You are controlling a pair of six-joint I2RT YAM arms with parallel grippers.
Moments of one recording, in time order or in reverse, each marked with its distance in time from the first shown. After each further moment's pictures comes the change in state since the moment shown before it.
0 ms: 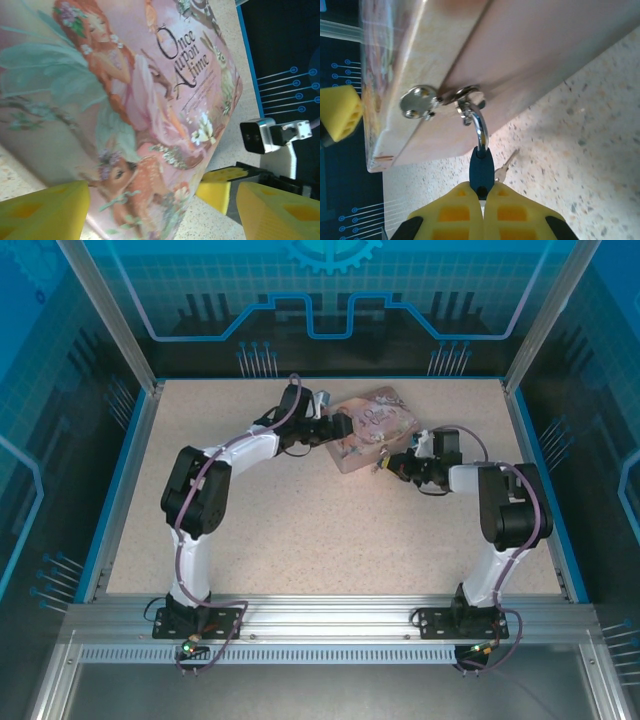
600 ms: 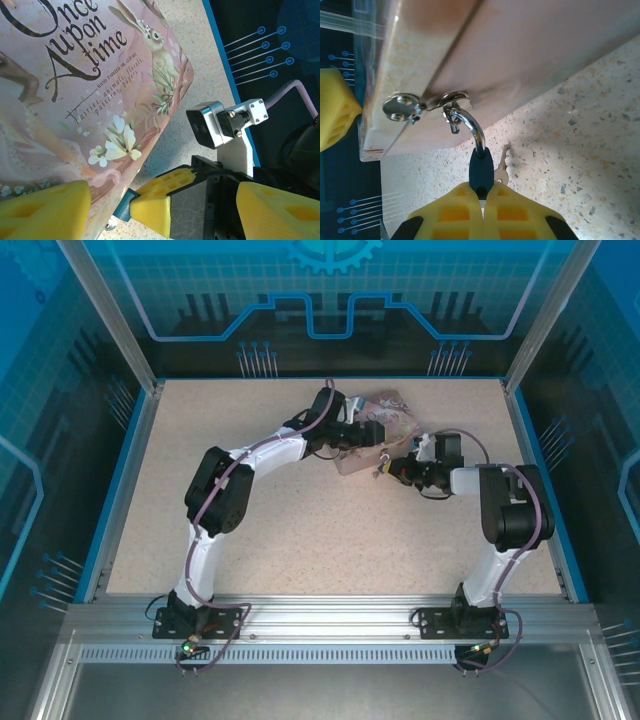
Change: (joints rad) left arm -0.119 0.123 0.154 0.005 0.038 0.001; right arm -0.017 -0.006 -0.022 -0.001 -0.023 -0.032
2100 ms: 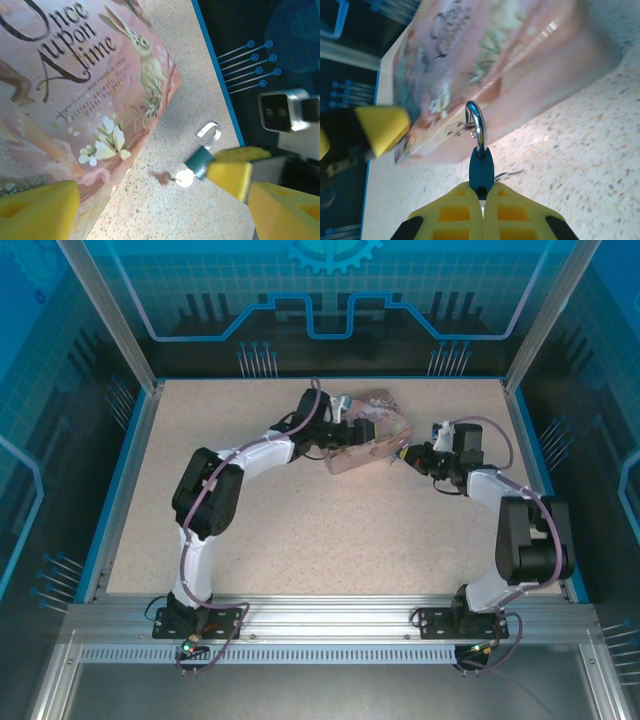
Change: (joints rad) left arm 0.058 -0.096 -0.146 0.098 0.031 -0.029; right arm -0.052 -0.267 -0.006 -0.167 0.110 -0.092
